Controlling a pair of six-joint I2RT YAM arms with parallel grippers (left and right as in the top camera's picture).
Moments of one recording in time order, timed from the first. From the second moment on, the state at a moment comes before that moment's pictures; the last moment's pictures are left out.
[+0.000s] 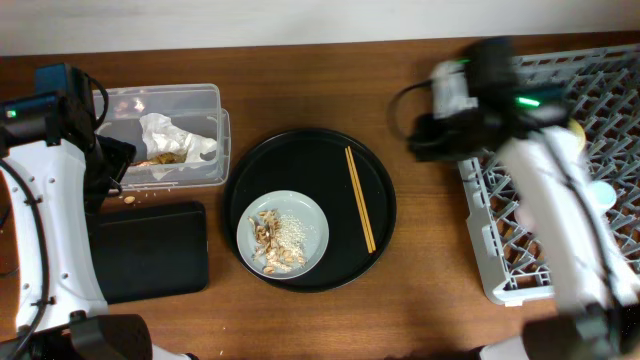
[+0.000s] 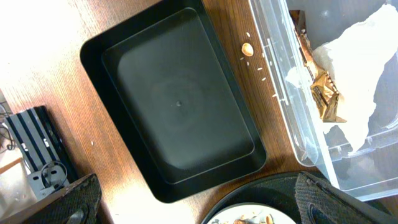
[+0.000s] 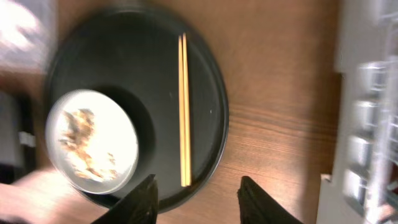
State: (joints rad) left arm 0.22 1.69 1.83 -1.61 -0.24 -1.01; right arm 0.20 1.67 1.71 -1.25 -0.20 0.15
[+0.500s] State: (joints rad) left arm 0.22 1.69 1.83 -1.61 -0.24 -1.01; right arm 0.42 2.16 1.70 -1.09 -0.04 0.19
